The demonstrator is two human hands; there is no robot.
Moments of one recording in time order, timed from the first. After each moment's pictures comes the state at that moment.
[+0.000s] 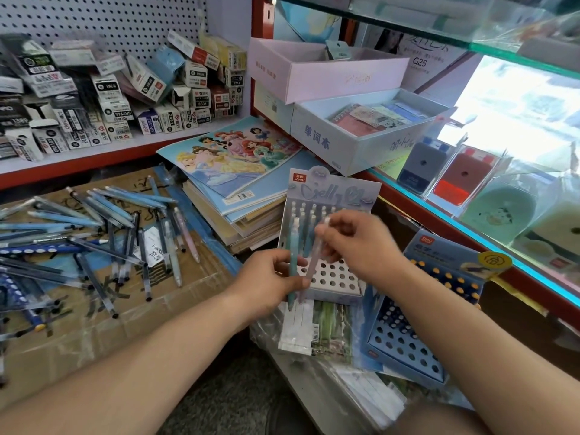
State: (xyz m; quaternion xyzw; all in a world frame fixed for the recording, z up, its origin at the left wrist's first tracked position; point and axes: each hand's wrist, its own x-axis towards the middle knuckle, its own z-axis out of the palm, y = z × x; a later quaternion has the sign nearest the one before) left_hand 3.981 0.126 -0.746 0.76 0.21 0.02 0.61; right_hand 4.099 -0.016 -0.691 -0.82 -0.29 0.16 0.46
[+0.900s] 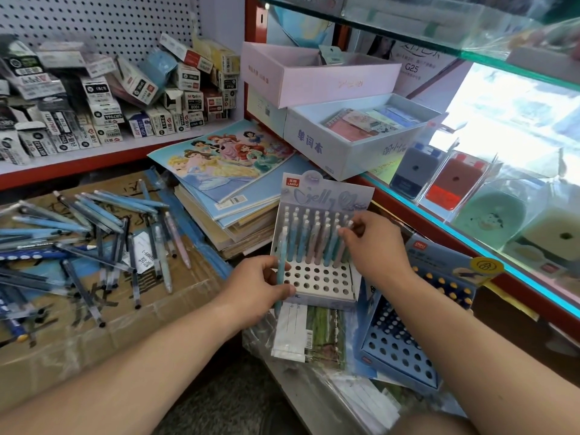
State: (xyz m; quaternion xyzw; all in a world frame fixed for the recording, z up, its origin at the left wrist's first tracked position) left_hand 3.985 0.131 -0.752 0.80 0.23 0.02 0.55; right_hand 4.131 -0.027 -0.710 -0.91 -0.20 0.01 0.35
